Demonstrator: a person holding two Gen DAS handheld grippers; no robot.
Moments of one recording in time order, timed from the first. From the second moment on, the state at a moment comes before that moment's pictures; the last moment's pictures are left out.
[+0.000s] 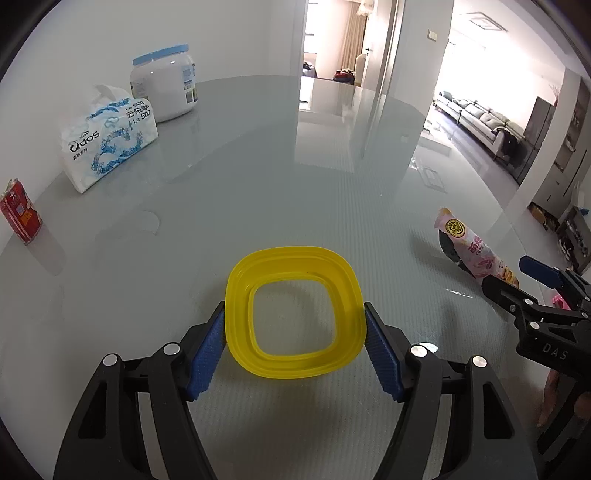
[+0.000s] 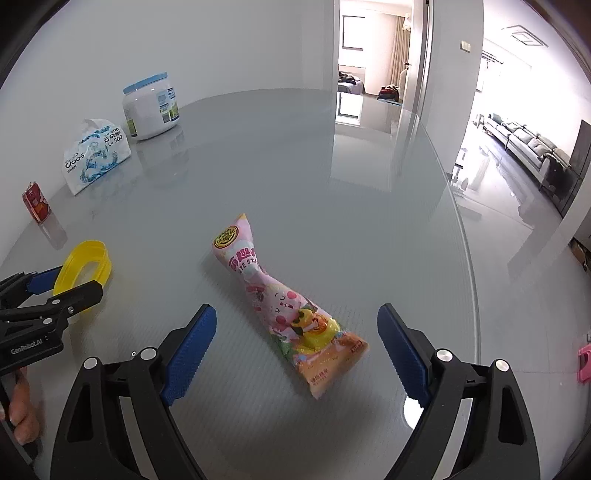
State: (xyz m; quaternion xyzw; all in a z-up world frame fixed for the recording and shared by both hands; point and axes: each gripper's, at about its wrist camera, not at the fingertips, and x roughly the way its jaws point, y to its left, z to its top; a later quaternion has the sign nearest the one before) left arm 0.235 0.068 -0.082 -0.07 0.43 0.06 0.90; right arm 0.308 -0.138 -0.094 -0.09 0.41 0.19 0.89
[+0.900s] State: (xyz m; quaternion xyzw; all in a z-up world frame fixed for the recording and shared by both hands) left arm 0.205 0.055 -0.059 -0.07 0.40 0.03 0.91; right arm 0.246 -0.160 -0.074 0.00 0.43 0.16 0.89
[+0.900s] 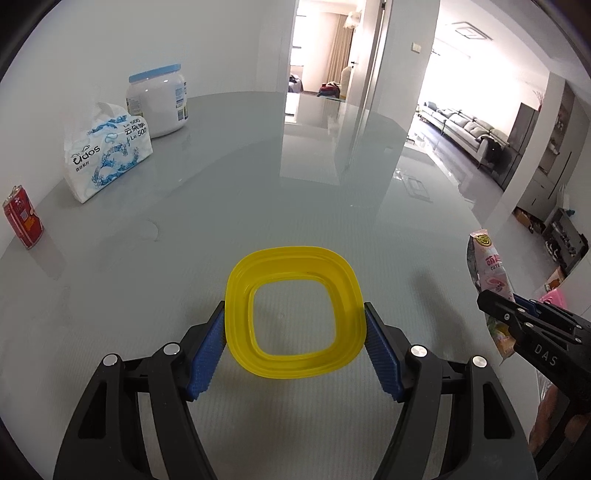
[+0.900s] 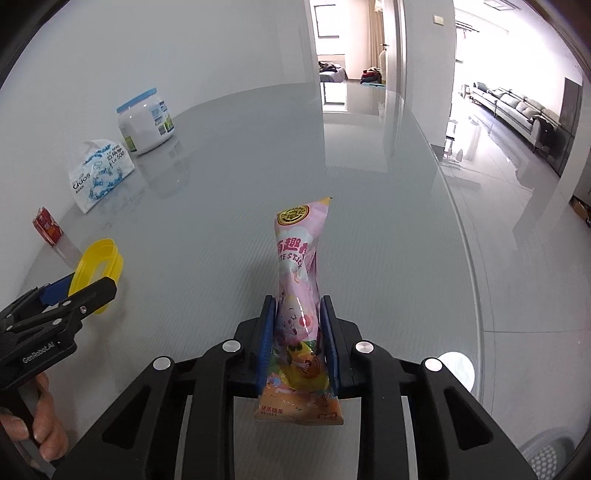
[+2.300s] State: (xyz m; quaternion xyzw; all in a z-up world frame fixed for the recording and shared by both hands) left arm 0.083 -0.271 -0.057 0.11 0.39 -0.31 0.86; right arm -0.042 -0.428 -0.092 0.19 0.40 -0.15 0.89
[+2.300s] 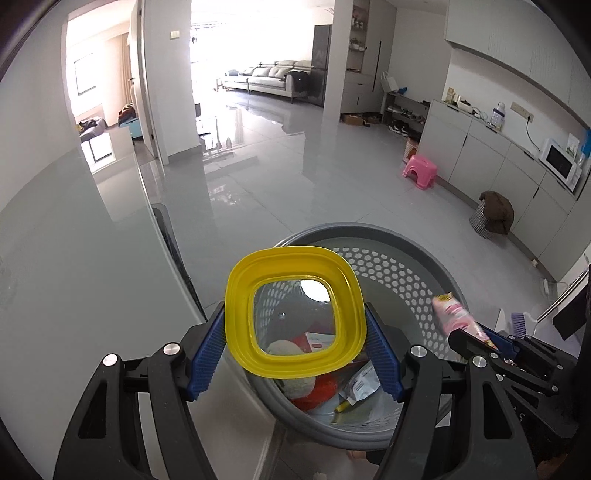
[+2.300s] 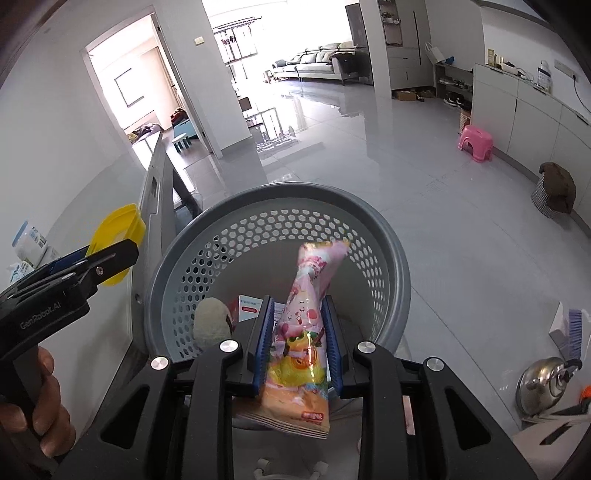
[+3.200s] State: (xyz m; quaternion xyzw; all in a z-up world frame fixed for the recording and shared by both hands) left arm 0.084 -0.280 -0.060 0.11 0.41 -0.29 0.86; right arm -0.055 -0.441 -0.096 0.23 0.36 -0.15 0.89
